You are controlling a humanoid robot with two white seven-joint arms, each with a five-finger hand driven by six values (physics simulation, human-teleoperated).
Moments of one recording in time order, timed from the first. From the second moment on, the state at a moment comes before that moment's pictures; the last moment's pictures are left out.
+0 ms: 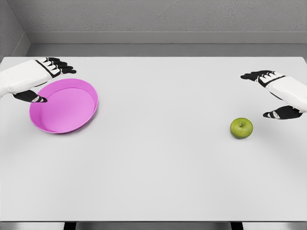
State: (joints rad) left arm -0.59 0.98 -0.60 -1.39 -0.41 -0.61 -0.19; right arm -0.15 -1.07 0.30 -1.75 0.18 -0.28 0.15
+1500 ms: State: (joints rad) left arm -0.59 0.98 -0.59 -1.41 -0.44 -0.61 -0.19; right arm -0.43 -0.99 0.56 -1.73 0.17 -0.07 0.61
